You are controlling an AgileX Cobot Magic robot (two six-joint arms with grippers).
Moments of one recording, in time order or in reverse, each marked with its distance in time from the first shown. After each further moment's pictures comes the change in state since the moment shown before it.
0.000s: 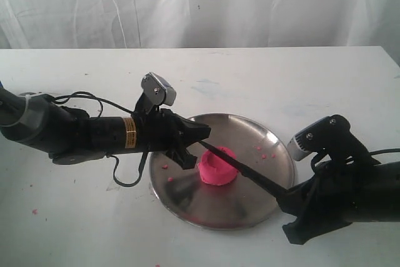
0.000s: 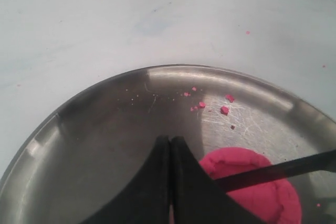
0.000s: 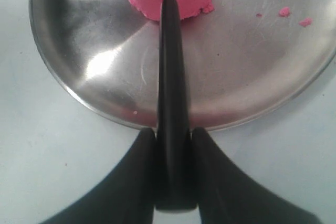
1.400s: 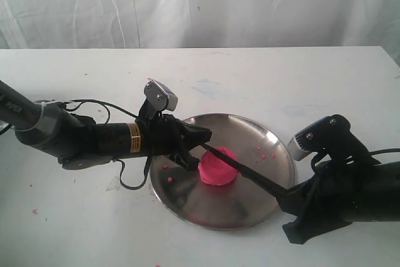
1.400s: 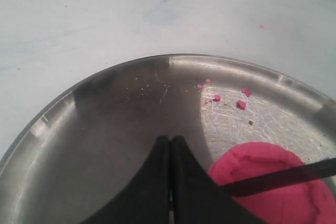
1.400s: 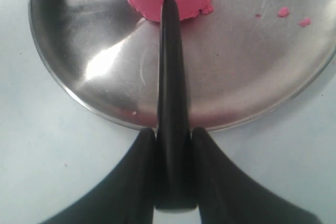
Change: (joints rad) left arm 0.000 0.090 -0.044 -0.024 -0.036 0.012; right arm 0.000 0.000 0.000 0.000 0.007 0.000
